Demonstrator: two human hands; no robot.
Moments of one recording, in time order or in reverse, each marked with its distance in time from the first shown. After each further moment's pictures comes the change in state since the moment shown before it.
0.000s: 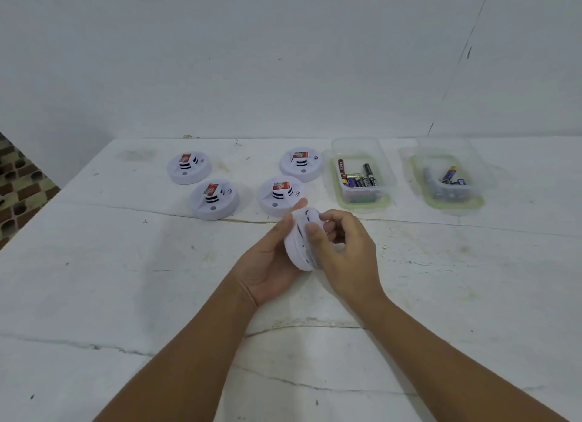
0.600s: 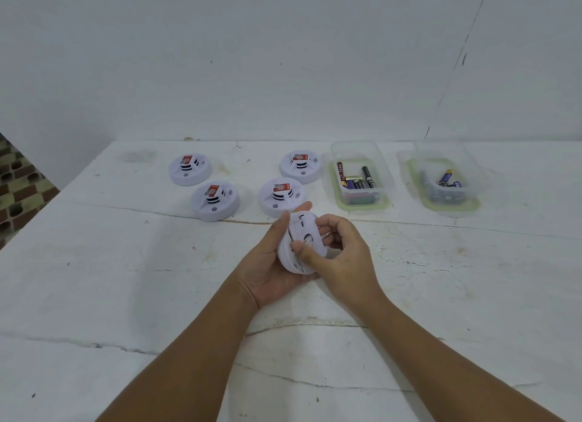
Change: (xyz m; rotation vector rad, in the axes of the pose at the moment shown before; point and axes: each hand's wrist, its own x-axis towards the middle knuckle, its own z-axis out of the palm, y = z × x) left_hand -0.007 0.001 0.006 -0.012 -0.110 -0.027; right_hand -0.006 -0.003 -0.002 0.081 -0.116 0.069
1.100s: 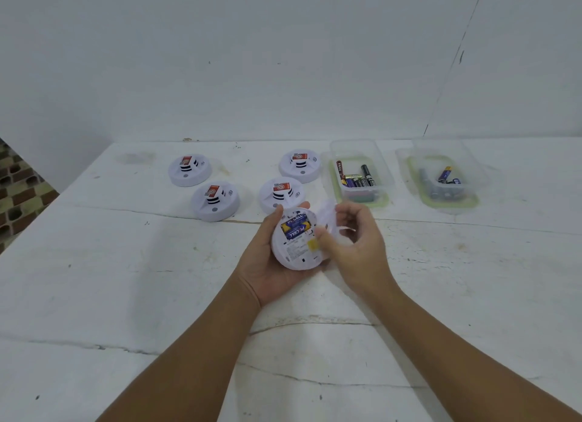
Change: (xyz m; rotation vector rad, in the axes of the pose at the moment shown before) left_hand 0.003 0.002 -0.005 -0.126 0.098 -0.046; right_hand 0.009 -0.007 -0.010 0.144 0.080 -0.067
